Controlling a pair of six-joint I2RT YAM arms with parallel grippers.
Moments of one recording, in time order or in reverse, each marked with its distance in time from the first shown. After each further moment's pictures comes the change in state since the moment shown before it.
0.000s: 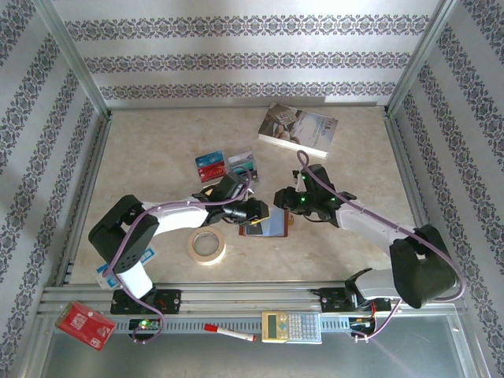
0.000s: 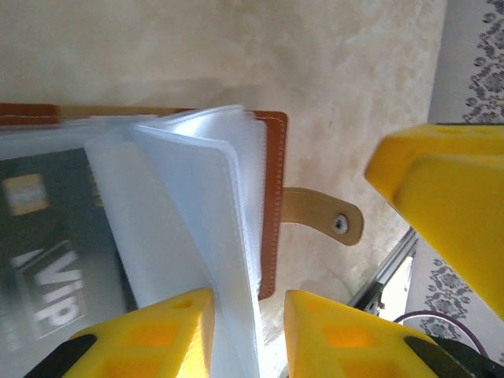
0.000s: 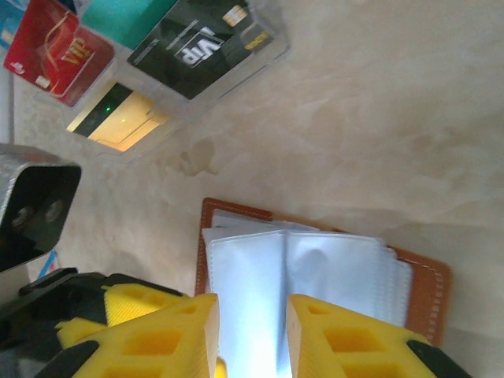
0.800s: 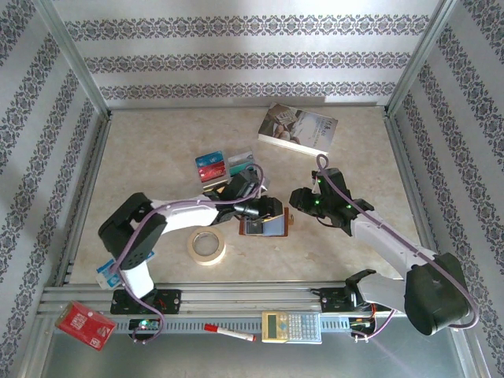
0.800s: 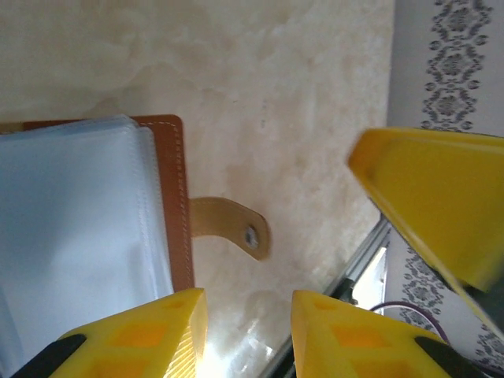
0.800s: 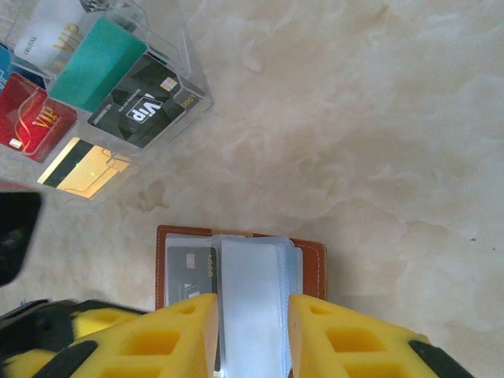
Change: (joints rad) left arm -0.050 0.022 0.089 0.024 -0.009 -0.017; right arm -0.071 -0.179 -0.053 -0.105 0.117 -0.002
